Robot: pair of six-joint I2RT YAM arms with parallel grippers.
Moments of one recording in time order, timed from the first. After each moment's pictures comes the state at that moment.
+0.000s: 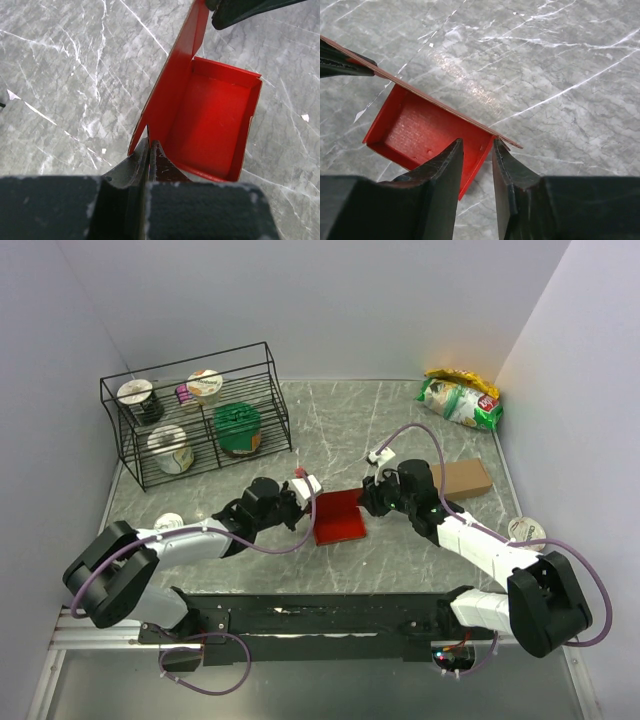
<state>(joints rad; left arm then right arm) -0.77 1.39 0.58 0.42 0.17 0.17 0.44 1.19 0.59 0.06 -0.30 -0.04</state>
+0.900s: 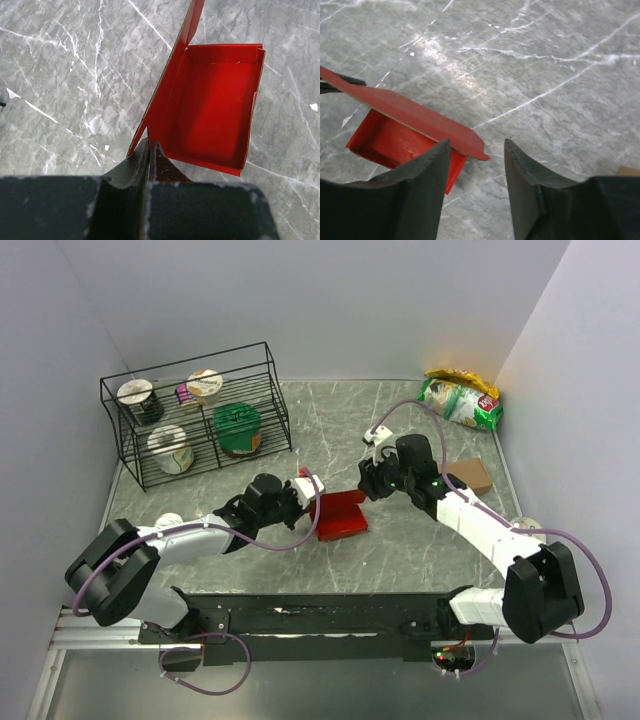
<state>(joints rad) -0.76 1.41 0.62 0.34 0.18 0.22 0.41 1.27 0.84 -0.21 -0.27 -0.13</state>
